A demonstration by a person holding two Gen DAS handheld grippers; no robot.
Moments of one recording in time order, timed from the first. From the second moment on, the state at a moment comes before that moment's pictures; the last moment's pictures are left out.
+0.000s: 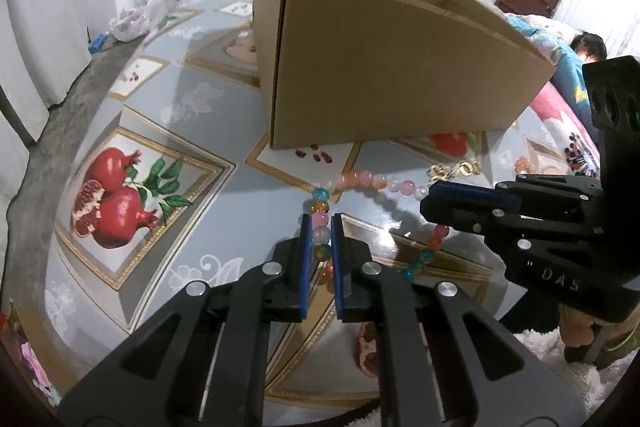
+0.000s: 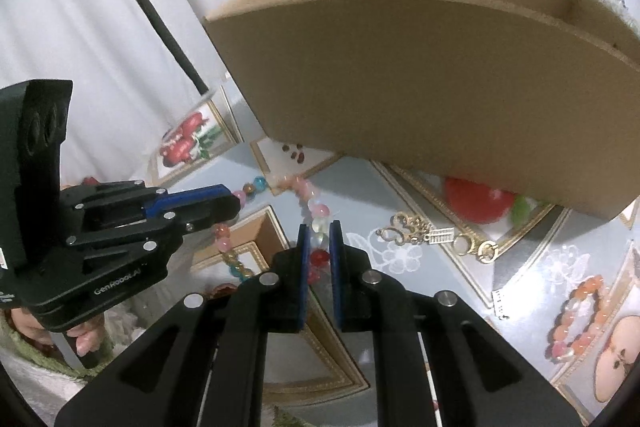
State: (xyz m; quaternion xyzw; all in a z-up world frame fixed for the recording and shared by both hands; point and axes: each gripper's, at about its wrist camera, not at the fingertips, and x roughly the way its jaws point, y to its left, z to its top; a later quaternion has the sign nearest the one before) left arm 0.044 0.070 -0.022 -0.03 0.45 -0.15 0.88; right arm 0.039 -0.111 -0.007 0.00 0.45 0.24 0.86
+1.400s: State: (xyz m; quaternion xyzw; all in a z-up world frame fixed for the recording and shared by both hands) left arm 0.207 0.034 0.055 0.06 0.43 -0.18 0.88; right arm 0.246 -0.116 0.055 0.04 0.55 0.26 0.79
